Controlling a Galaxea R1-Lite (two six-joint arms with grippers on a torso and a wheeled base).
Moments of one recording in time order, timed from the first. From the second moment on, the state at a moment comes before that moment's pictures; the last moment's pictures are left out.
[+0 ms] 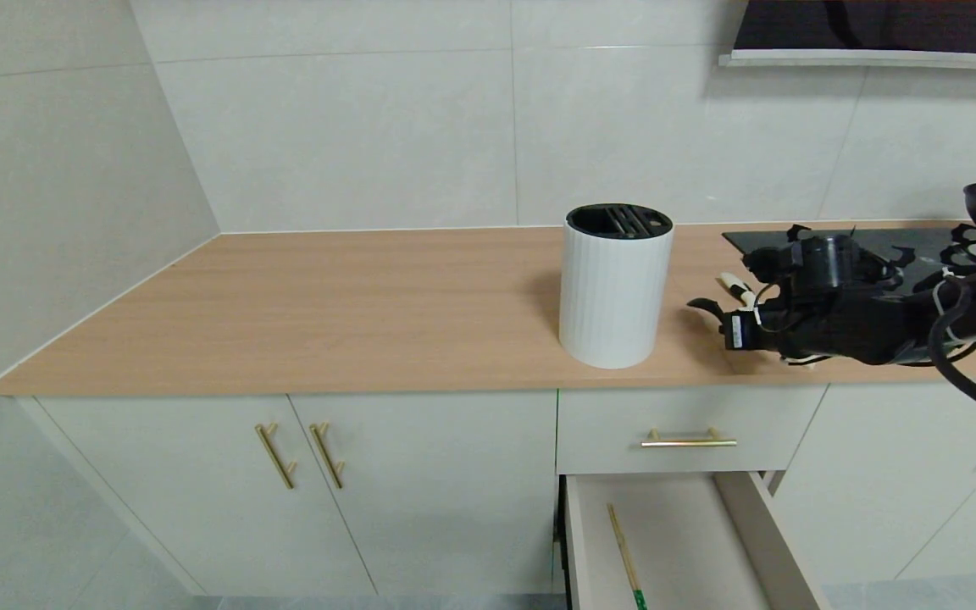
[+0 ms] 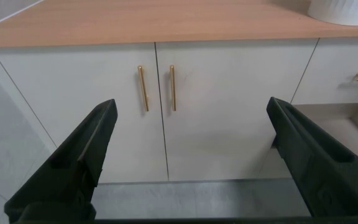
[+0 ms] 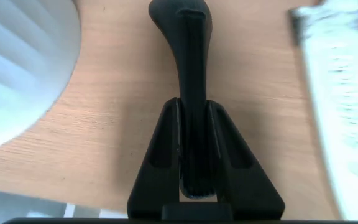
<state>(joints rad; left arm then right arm) 0.00 0.00 0.00 0.00 -0.01 0.00 0.12 2.16 -1.41 -0.24 -0.02 0.03</state>
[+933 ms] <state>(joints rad) 0.00 0.00 0.00 0.00 -0.01 0.00 0.30 1.73 -0.76 -0.34 -0.23 0.27</state>
